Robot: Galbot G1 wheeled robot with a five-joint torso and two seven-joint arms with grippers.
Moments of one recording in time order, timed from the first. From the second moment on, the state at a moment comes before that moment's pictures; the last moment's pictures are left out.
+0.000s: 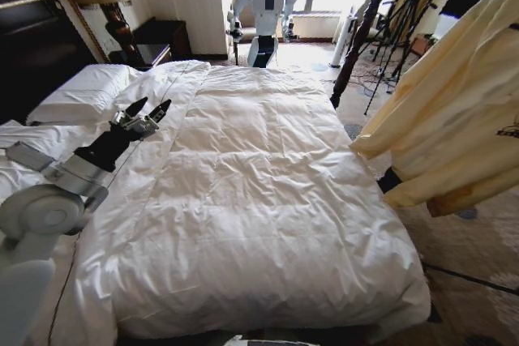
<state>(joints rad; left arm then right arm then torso) 1.17 -0.75 -0.95 -2.20 -1.28 0.24 0.12 1.02 -0.36 -0.99 1.98 1.41 -0.25 0.02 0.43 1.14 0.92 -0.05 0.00</state>
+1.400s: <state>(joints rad) 1.16 -0.75 -0.90 -2.15 -1.20 0.26 -0.01 1.19 -0.66 -1.54 2.13 1.01 -0.13 -0.01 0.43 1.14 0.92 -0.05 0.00</state>
